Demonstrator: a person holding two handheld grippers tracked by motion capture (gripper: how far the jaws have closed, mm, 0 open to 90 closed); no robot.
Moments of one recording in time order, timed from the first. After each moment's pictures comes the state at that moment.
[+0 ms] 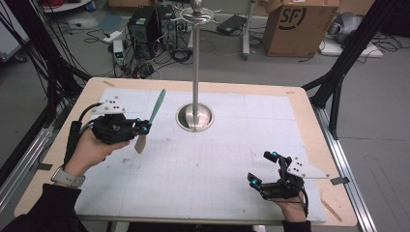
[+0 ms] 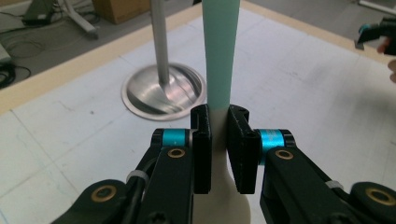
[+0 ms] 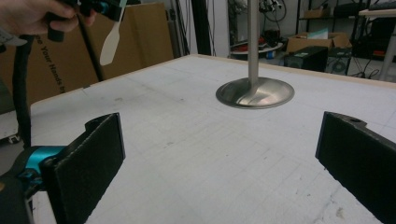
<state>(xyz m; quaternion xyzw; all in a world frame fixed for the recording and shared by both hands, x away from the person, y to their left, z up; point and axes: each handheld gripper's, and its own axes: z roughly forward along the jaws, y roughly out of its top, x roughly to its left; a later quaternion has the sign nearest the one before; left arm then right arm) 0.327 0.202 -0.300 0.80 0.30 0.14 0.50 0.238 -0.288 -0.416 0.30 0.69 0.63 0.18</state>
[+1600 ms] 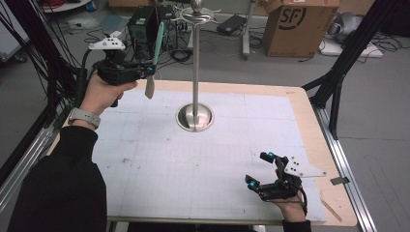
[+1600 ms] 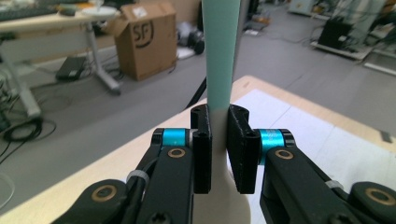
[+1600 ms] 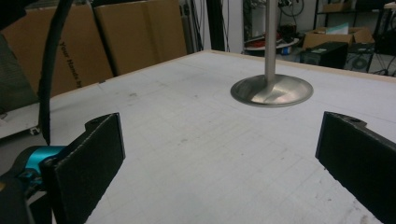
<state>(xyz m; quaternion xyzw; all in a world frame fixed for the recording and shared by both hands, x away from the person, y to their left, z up) 0.420 0.192 -0.220 0.74 0.29 0.18 0.58 0.241 -0.283 -0.416 0.29 0.71 0.63 0.15</state>
